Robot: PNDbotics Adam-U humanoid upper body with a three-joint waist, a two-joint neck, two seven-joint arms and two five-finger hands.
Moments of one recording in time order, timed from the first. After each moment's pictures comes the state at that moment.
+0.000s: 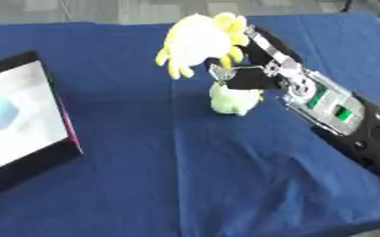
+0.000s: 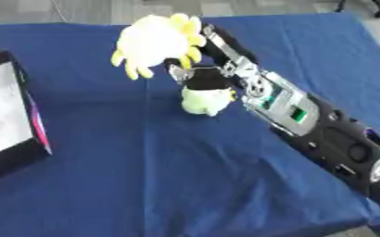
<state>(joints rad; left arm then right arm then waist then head) -1.07 0.45 -0.43 -1.61 -0.05 0.11 -0.56 -0.19 -0.81 0.21 -1.99 -0.18 0.06 -0.18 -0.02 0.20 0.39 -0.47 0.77</state>
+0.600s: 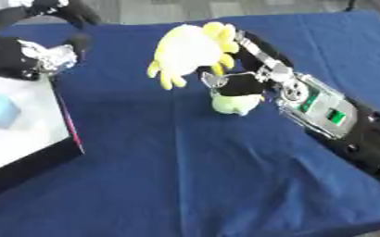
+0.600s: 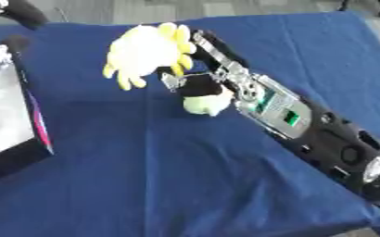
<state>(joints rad) -1.11 0.34 -0.55 -1.57 -0.19 0.18 -0.69 -0.22 -0.80 0.24 -1.99 -0.14 0.08 -0.16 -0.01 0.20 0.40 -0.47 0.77</state>
